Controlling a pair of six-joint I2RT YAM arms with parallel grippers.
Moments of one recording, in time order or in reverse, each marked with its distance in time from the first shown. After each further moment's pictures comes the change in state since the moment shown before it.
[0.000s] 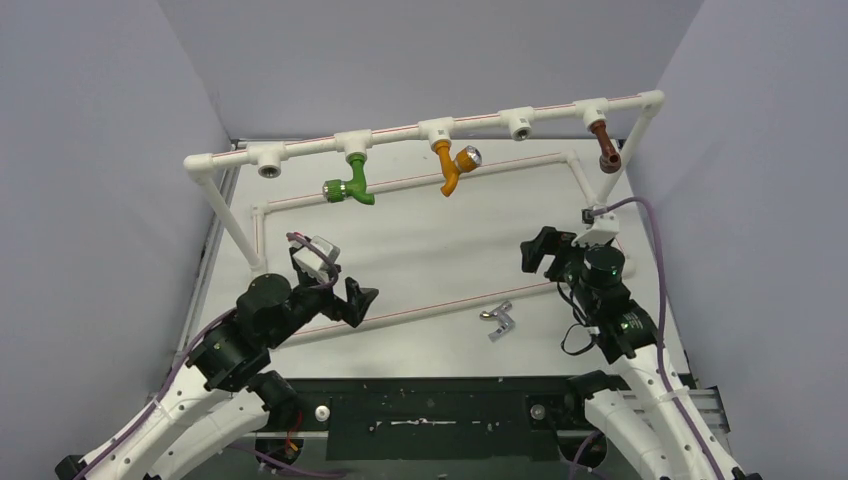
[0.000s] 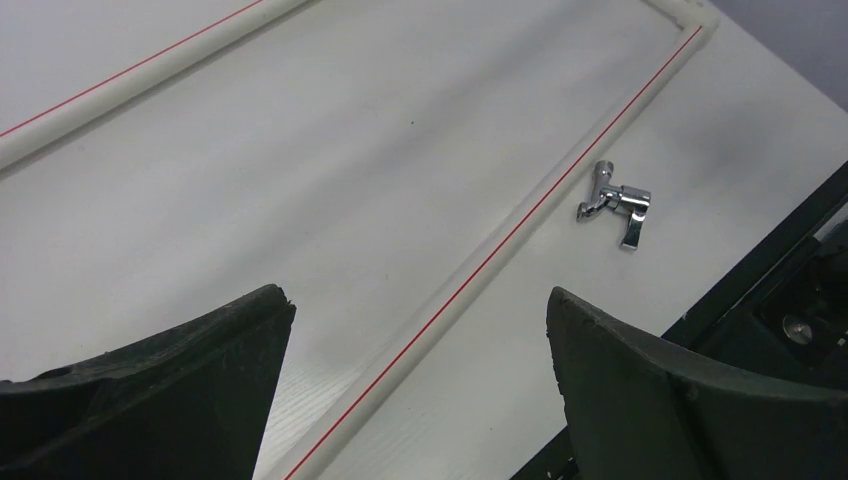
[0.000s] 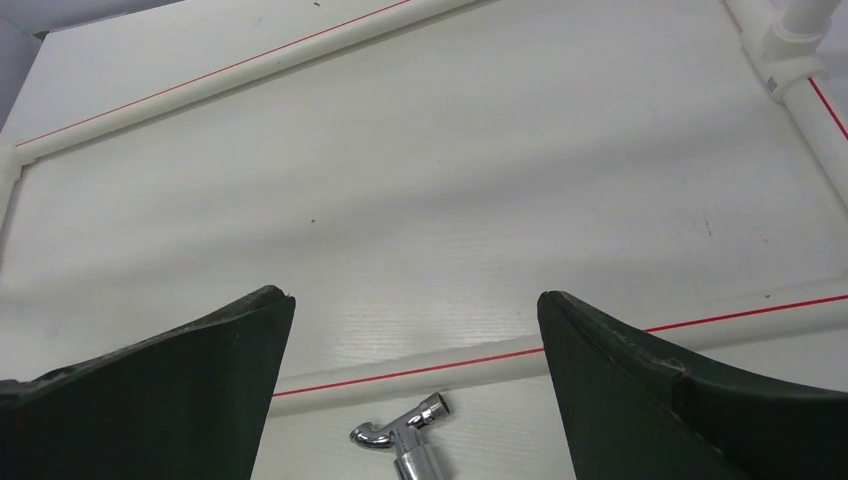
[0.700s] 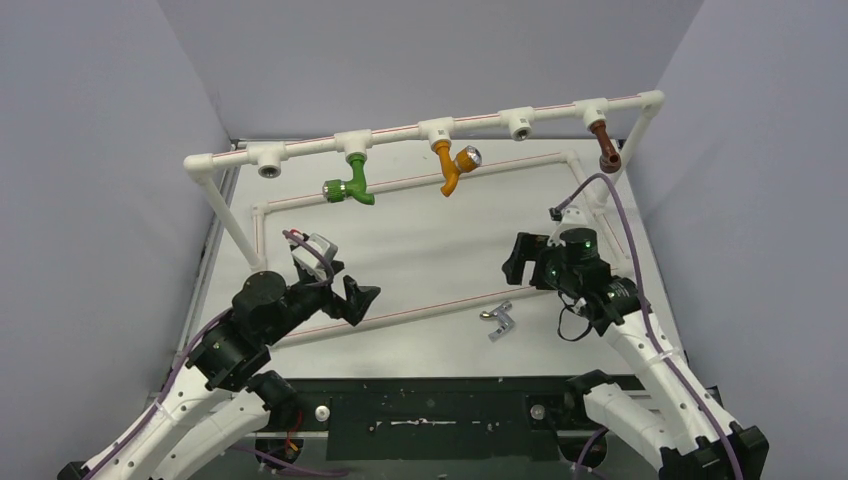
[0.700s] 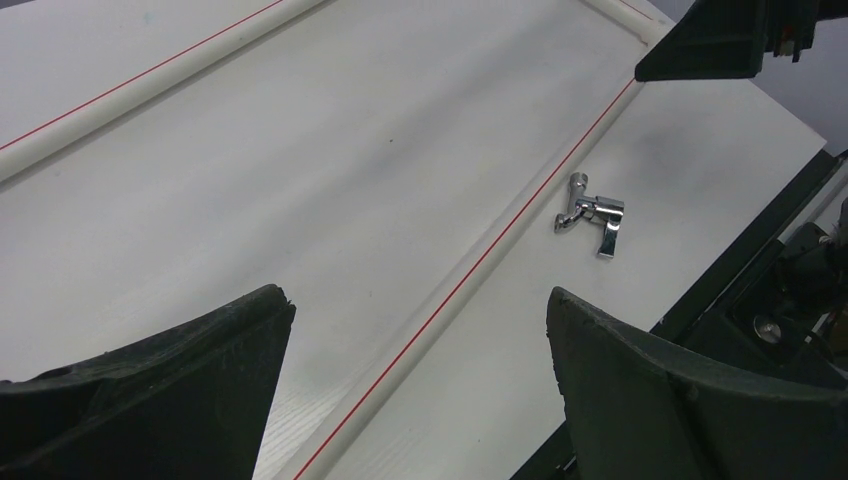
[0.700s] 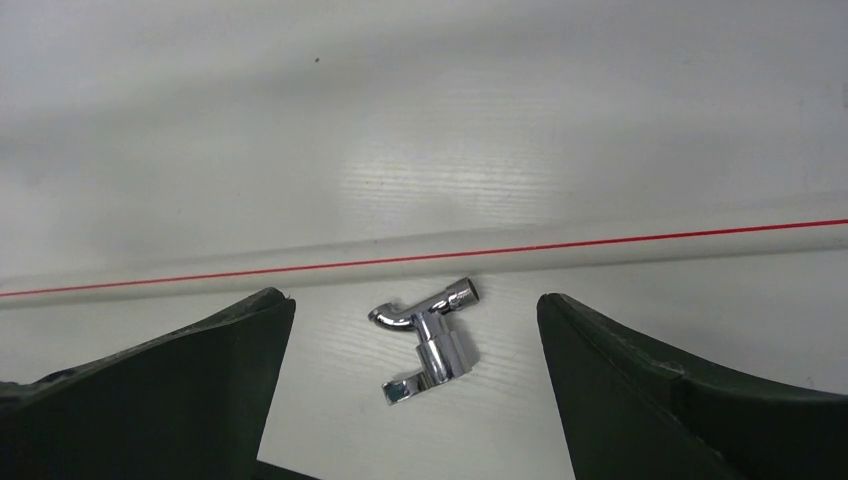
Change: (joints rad) left arm 0.046 -0.022 0.000 0.043 0.094 -0.001; right arm 0.038 0.202 0.150 -0.259 -0.119 0.013
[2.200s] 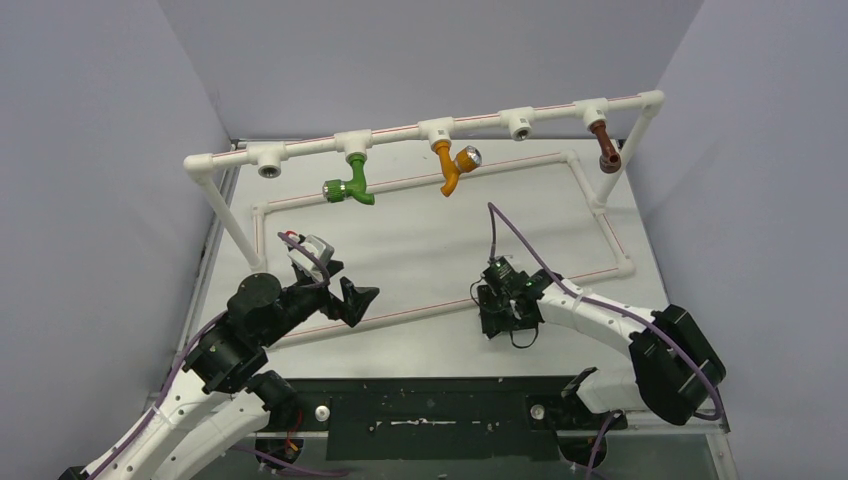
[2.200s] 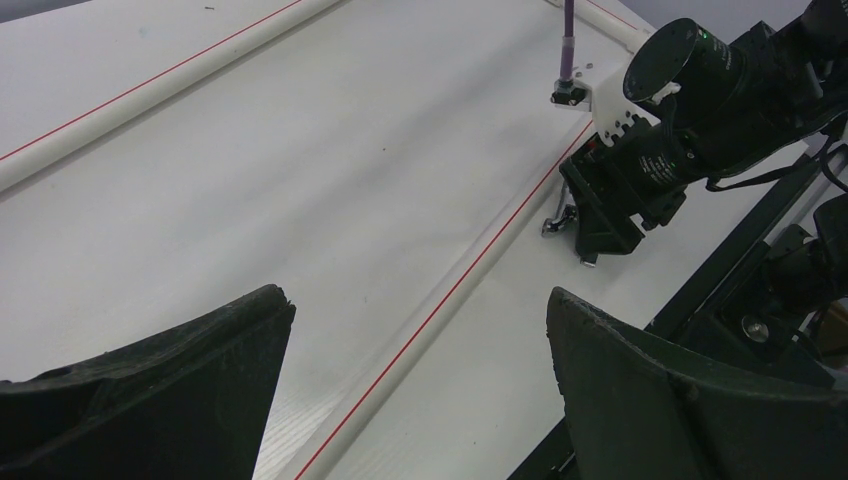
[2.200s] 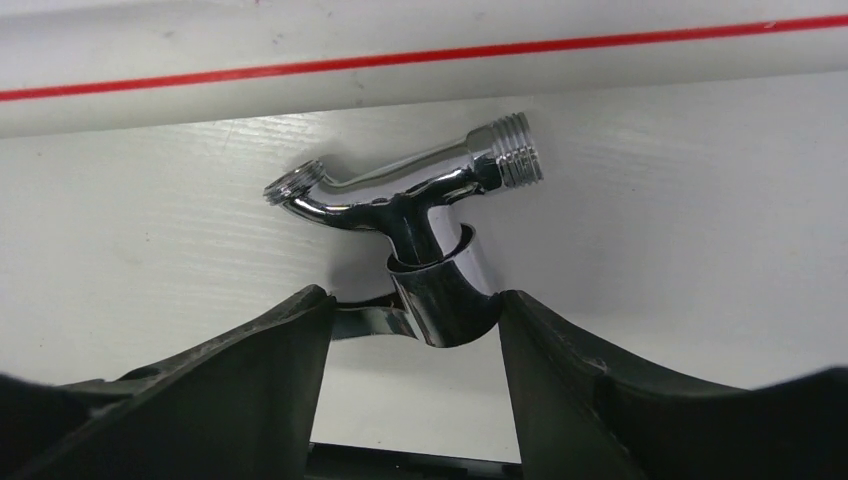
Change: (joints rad) left arm 0.015 -0.023 0.000 0.003 0.029 0.000; right arm 0.347 0.477 -0.084 -0.083 0.151 0.182
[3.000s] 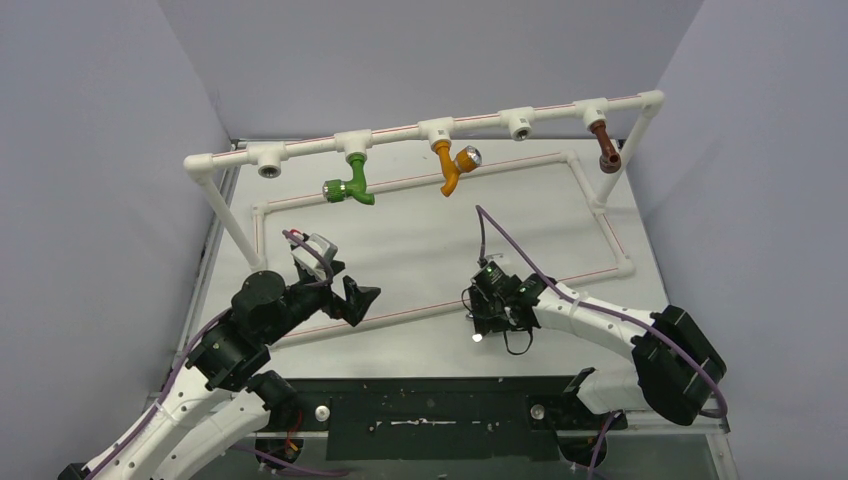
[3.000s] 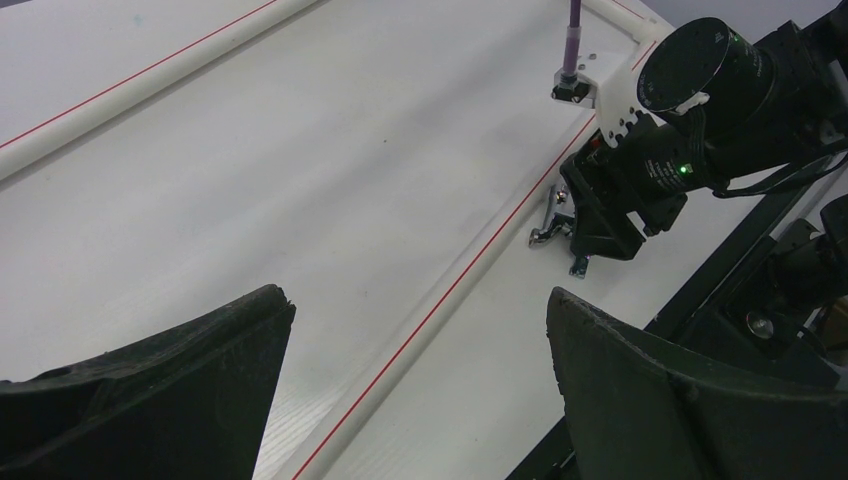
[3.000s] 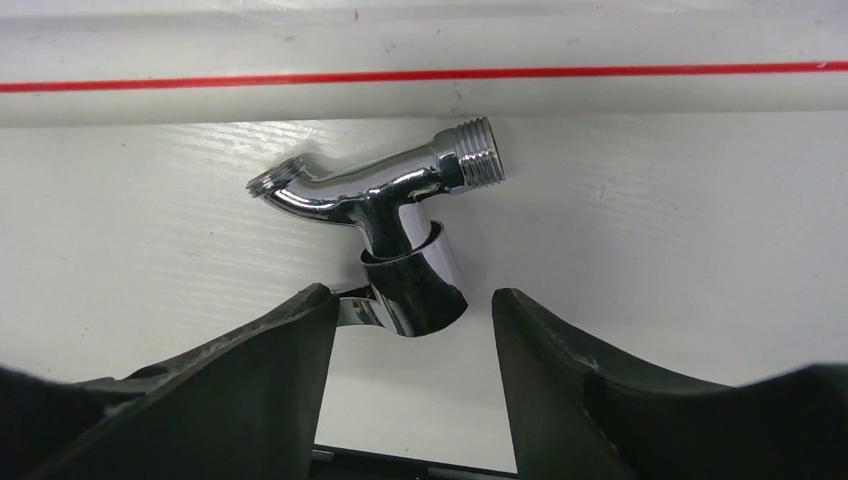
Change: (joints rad) left arm 0.000 0.020 0.000 0.000 0.000 0.000; right arm 0.099 -0.002 0.009 0.039 0.047 0.015
